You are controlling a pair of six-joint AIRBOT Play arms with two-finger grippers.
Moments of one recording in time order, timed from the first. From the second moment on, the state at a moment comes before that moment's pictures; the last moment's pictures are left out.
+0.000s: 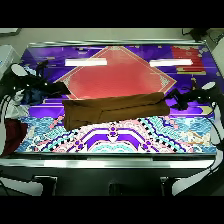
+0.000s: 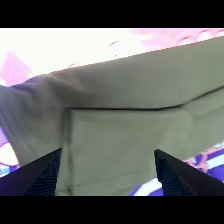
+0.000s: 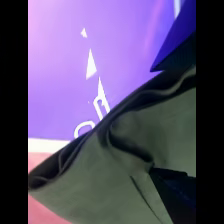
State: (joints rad) left arm 0.05 -1.67 1.64 1.05 -1.34 -1.43; right arm -0.35 -1.88 1.54 -0.93 1.20 1.57
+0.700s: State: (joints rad) left arm -0.19 -1.63 1.63 0.95 -1.19 -1.43; right arm -0.26 -1.80 1.57 -0.81 1.28 1.49
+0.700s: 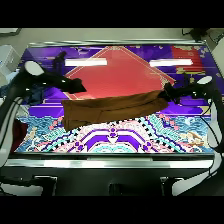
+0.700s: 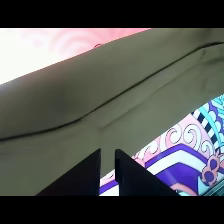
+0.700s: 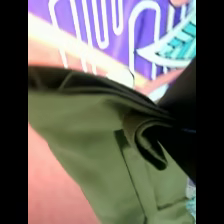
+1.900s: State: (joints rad) left arm -0.63 -2.08 1.71 0.29 -0.78 -1.44; right arm 0.14 -1.30 1.56 -0.95 1.34 1.81
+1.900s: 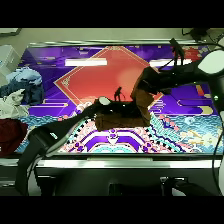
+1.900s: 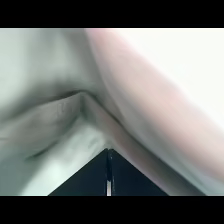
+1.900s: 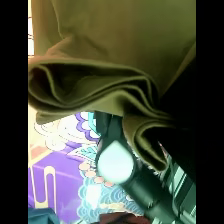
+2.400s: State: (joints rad) left arm -0.09 -1.69 1.71 0.97 -1.30 -1.42; right arm 0.31 -1.55 1.56 -0.84 1.16 1.77
